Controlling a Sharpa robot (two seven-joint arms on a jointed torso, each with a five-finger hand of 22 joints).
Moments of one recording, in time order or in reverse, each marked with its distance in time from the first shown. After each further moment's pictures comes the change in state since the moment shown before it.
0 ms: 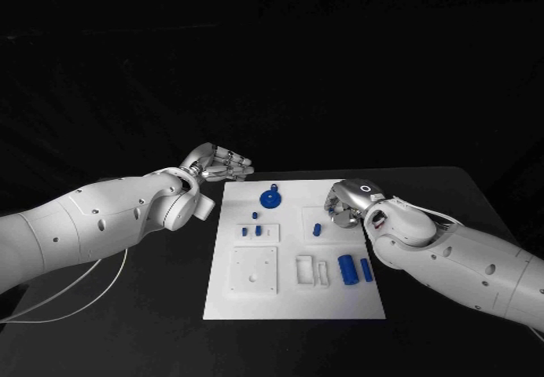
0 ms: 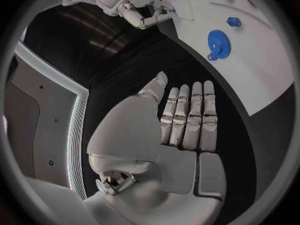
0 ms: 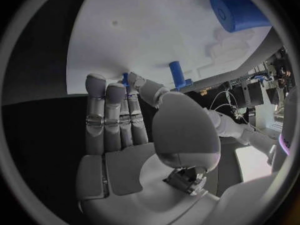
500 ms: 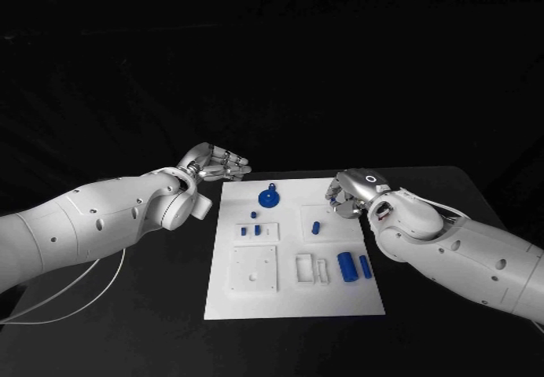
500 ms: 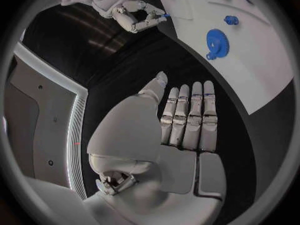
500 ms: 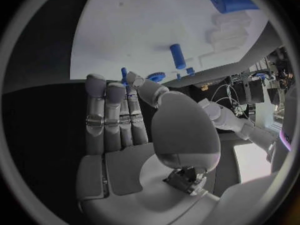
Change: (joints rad) left arm 0.000 0.000 0.000 -0.013 0.006 0.000 -0.004; left_hand 0.000 0.000 0.000 0.000 0.000 0.000 0.000 0.000 0.000 0.000 0.000 0.000 0.000 0.000 0.000 0.000 0.000 0.000 0.000 0.000 0.000 -0.002; right arm 0.008 -0.033 0.048 0.051 0.006 -0.025 0.002; right_hand 0.017 0.001 -0.004 0.001 -0.004 0.002 -0.002 0.000 -0.002 0.000 0.000 -0.005 -0.001 0.004 -0.003 -0.004 0.003 -0.007 0.003 -0.003 0.001 0.000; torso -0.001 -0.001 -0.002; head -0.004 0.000
